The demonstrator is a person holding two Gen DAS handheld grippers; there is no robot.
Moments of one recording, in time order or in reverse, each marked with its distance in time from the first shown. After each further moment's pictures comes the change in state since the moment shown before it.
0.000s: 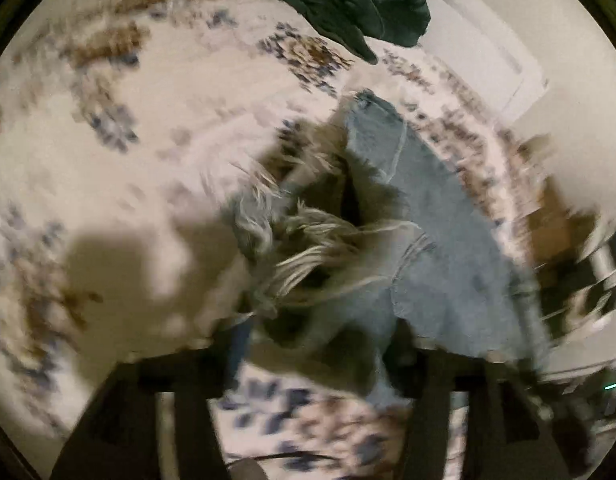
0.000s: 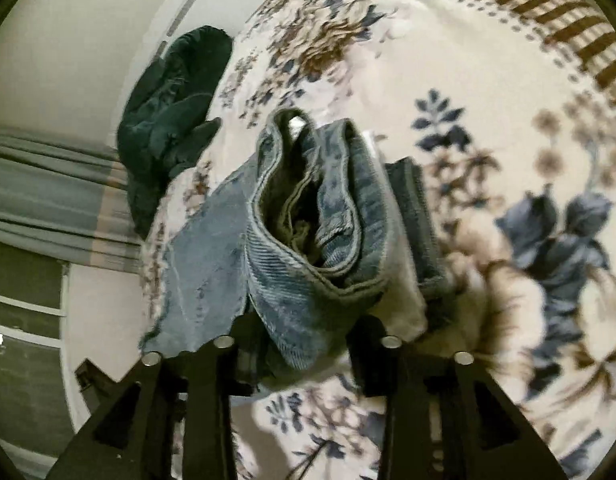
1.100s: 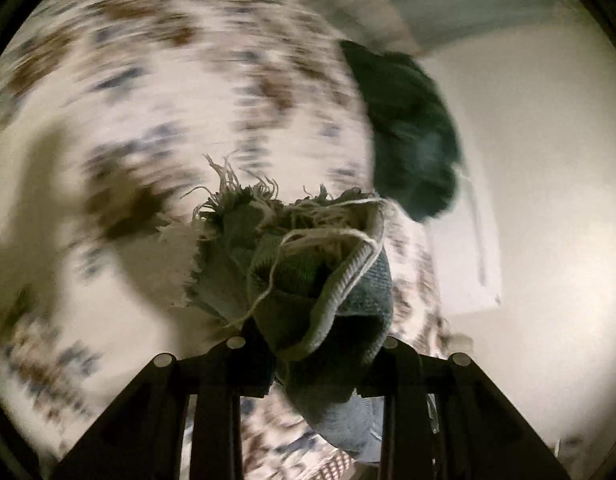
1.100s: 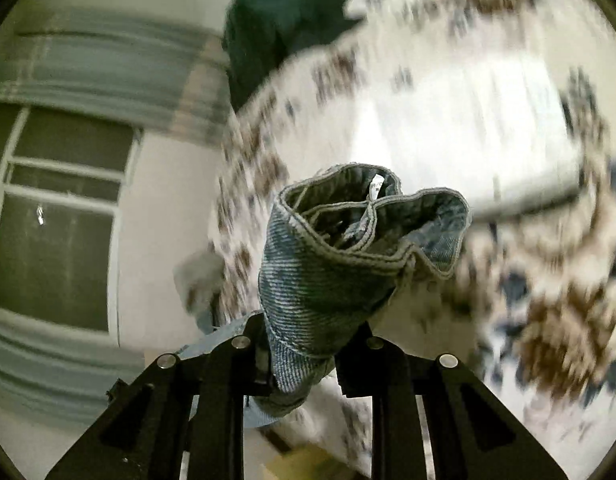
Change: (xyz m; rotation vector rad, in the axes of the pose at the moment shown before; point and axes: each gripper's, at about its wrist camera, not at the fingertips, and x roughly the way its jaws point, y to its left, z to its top) left arm -0.226 0.080 -0.063 -0.708 -0.314 -0.290; right arm -0.080 0.156 -0.109 -0.266 0.298 0.238
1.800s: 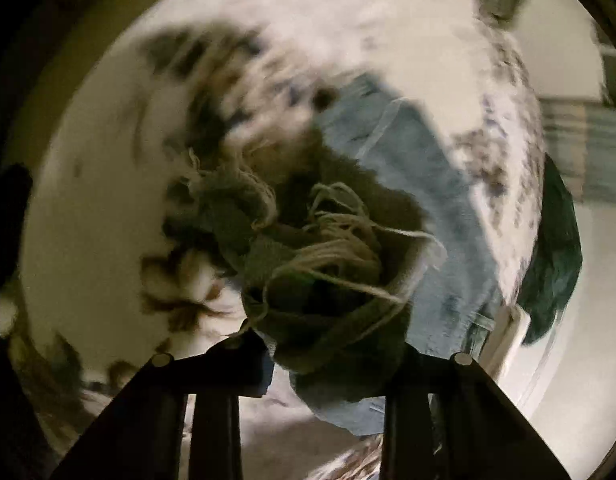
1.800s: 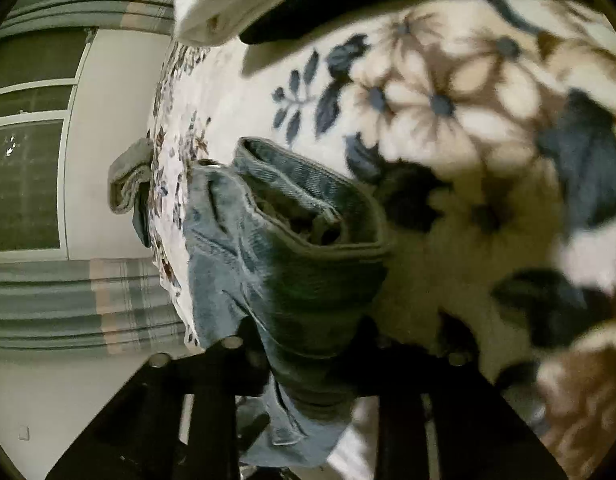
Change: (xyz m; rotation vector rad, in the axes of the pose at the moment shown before) left arm -0.046 0.298 -0.206 -0.650 -0.166 0.316; right arm 0.192 -0.184 -0.120 -0.069 0.411 -0.082
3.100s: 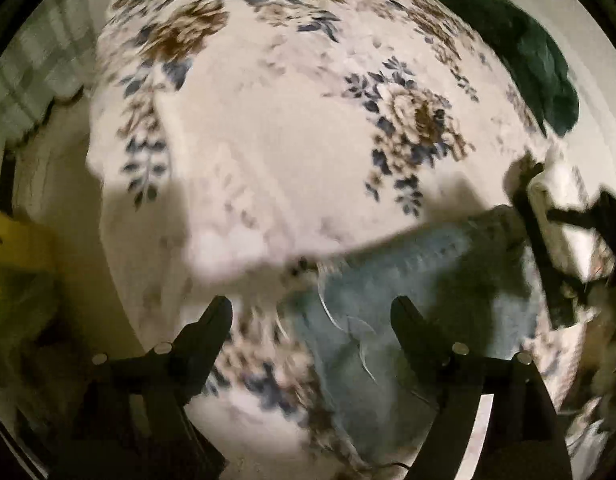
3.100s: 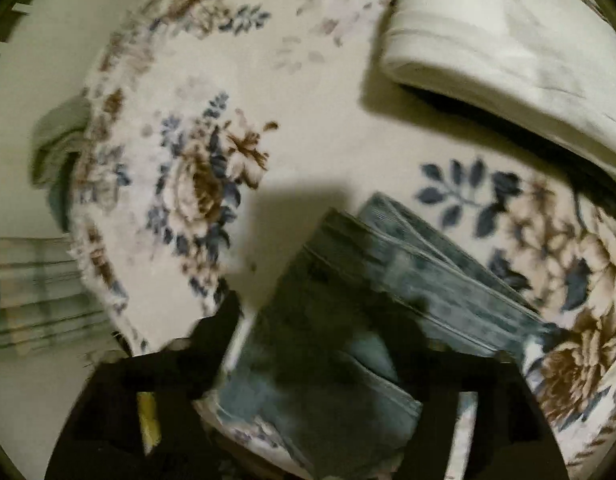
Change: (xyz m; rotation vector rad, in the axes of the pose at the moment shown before) left arm -0.066 -0.095 0.076 0.870 0.032 0.230; right arm 0.022 0.167 0.041 -0.130 0.056 -0.446
